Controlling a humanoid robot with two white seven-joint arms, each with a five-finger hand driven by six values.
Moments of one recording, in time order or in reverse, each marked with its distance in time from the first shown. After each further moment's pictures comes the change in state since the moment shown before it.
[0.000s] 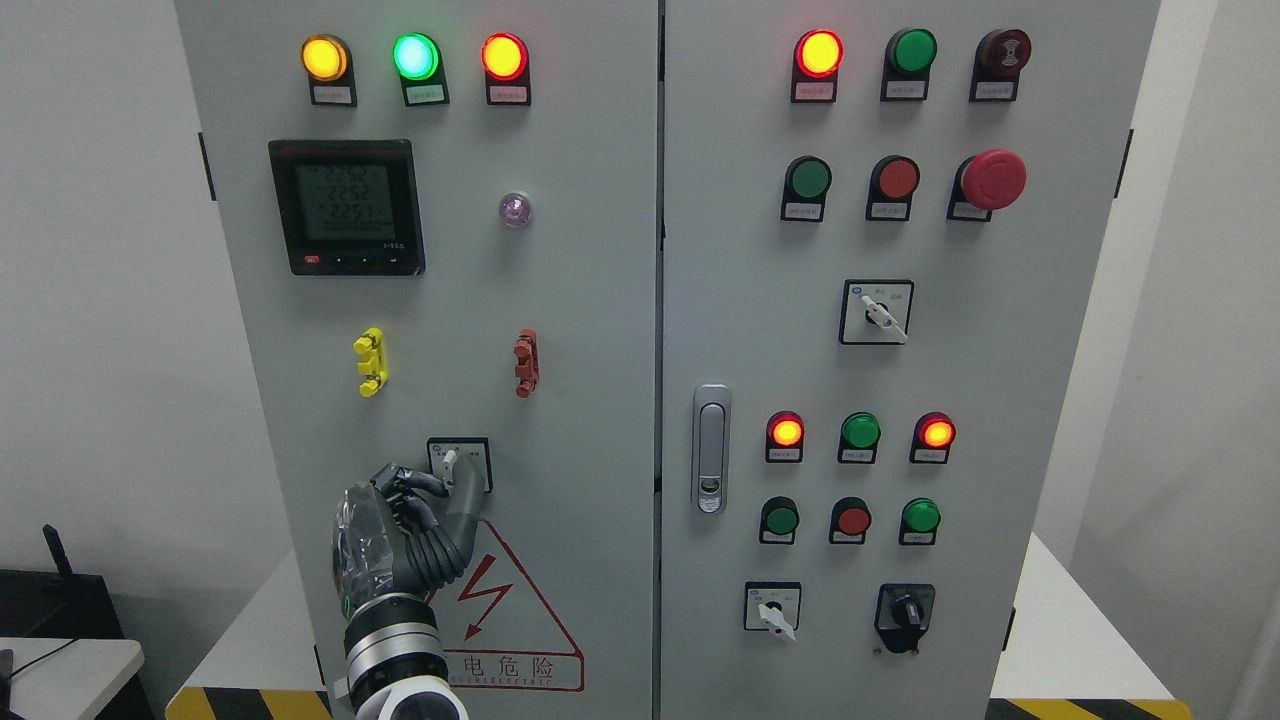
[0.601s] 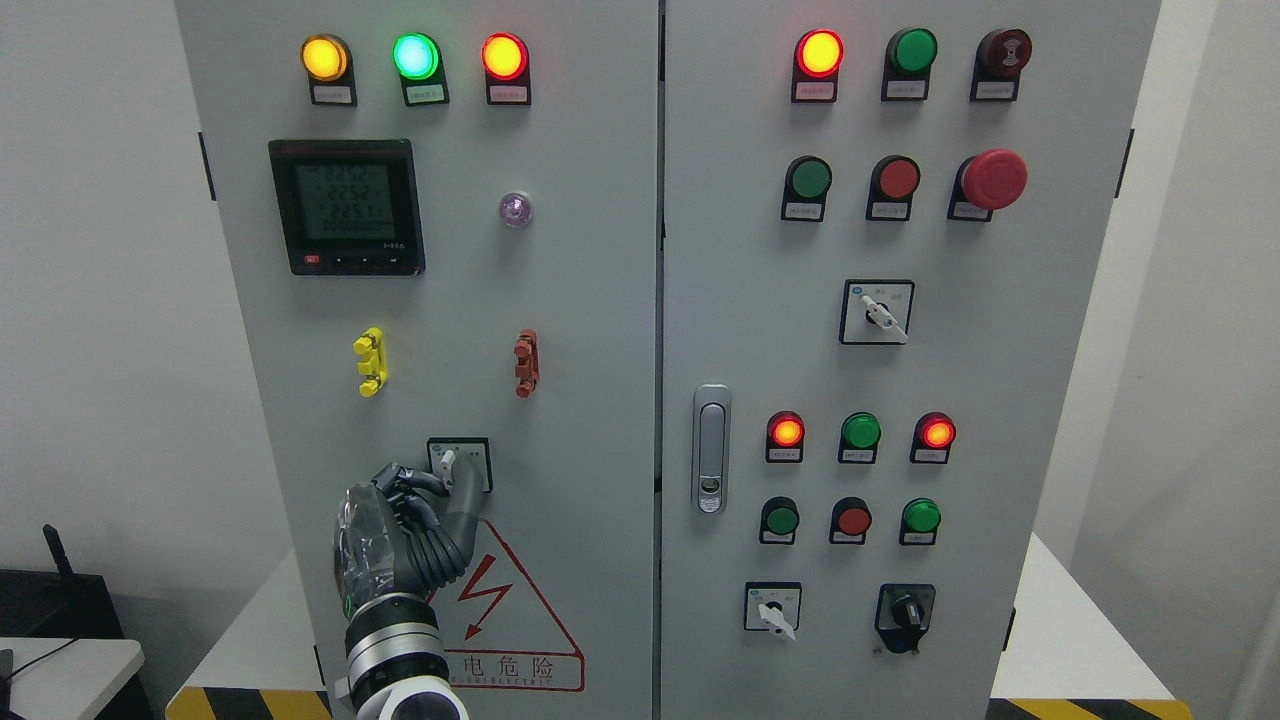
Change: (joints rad) left arm 0.000 0.000 -0.001 -0.001 0.001 0.000 -0.002; right arm 0.000 0.000 0.000 0.000 0.000 0.000 0.000
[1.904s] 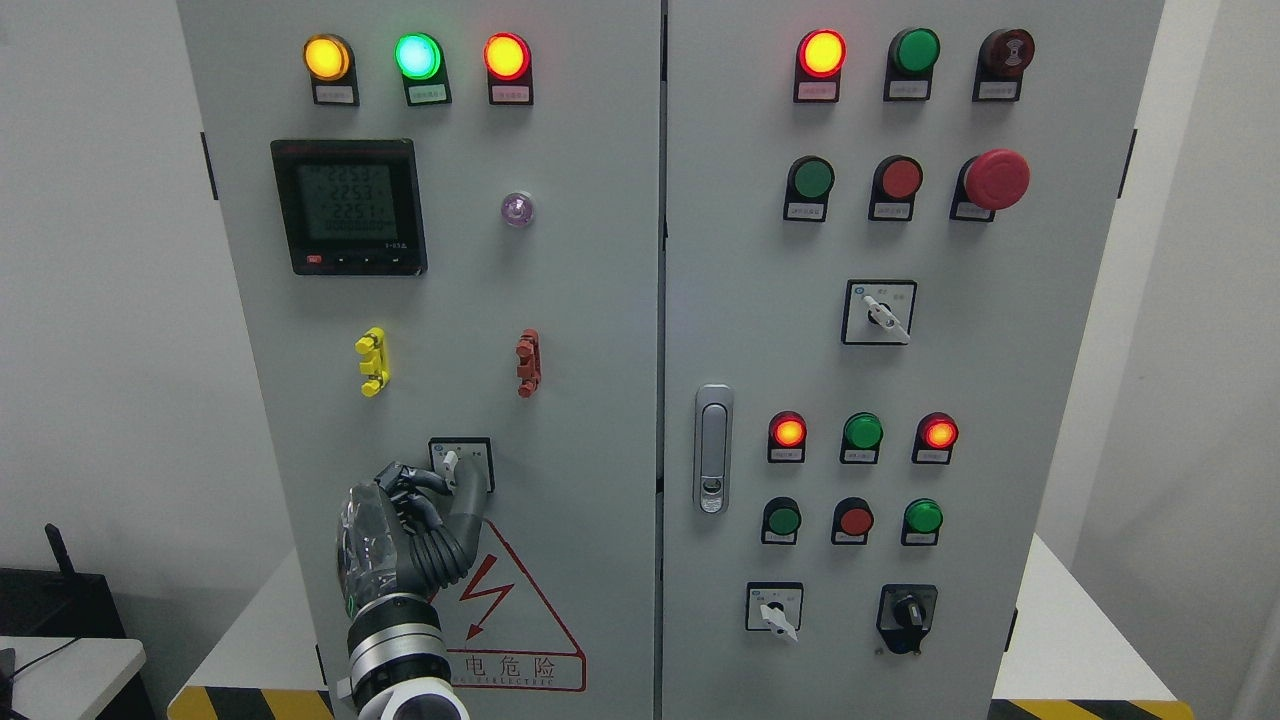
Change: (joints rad) left arm 0.003 0.000 -0.006 -0.001 0.000 -0.002 -0.017; right arm 0.000 0.000 0.000 0.000 0.000 0.000 0.000
